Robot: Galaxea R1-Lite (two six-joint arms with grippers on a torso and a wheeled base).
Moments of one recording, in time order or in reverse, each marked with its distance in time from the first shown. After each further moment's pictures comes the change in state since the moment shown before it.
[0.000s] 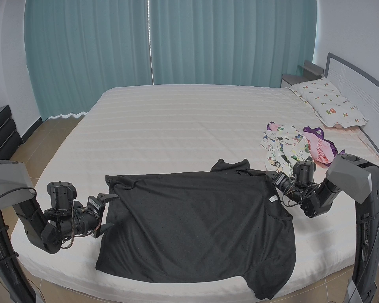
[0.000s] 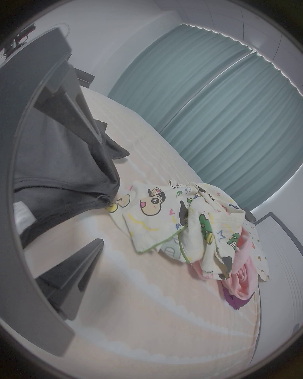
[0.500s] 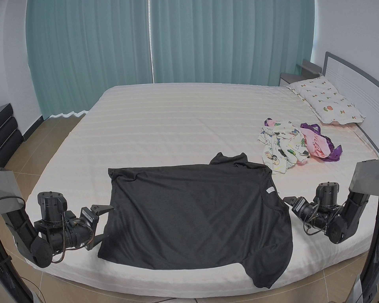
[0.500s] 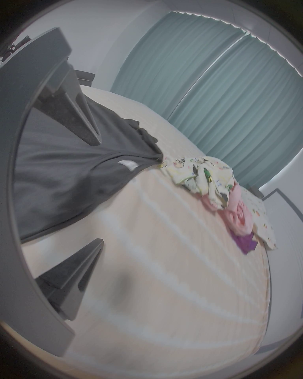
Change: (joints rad) left arm -0.002 -0.103 0.179 -0.050 0.006 0.036; right arm -0.022 -0.255 0.603 -0.181 0.017 0.075
